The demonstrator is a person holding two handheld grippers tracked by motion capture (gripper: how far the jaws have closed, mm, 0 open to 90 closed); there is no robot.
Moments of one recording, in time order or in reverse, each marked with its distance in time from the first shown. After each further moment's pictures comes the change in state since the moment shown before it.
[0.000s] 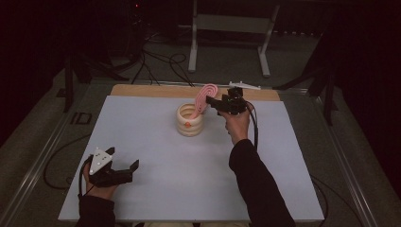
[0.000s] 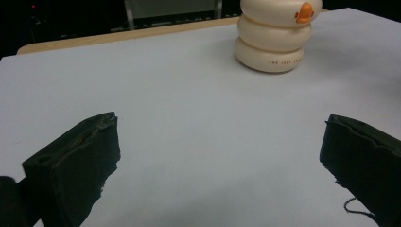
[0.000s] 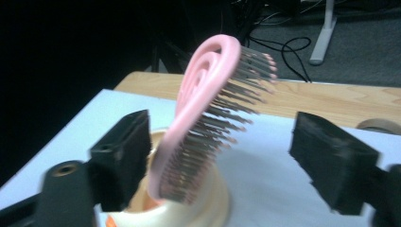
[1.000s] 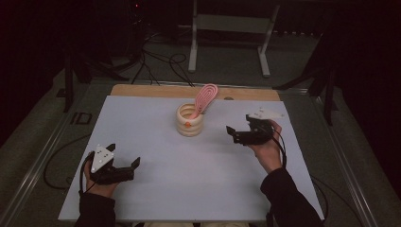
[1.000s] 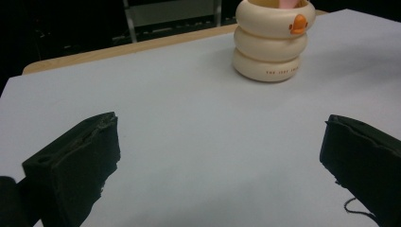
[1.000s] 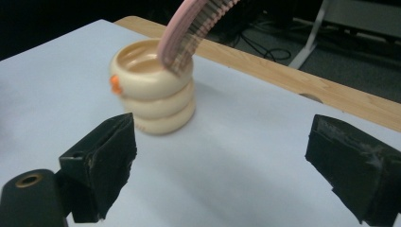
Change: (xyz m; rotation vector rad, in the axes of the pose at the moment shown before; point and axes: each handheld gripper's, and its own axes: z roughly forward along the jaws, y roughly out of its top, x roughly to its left) left arm -0.004 0.013 -0.001 -0.014 0.004 0.043; right arm -0.005 -0.056 -0.103 0.039 -0.032 -0.324
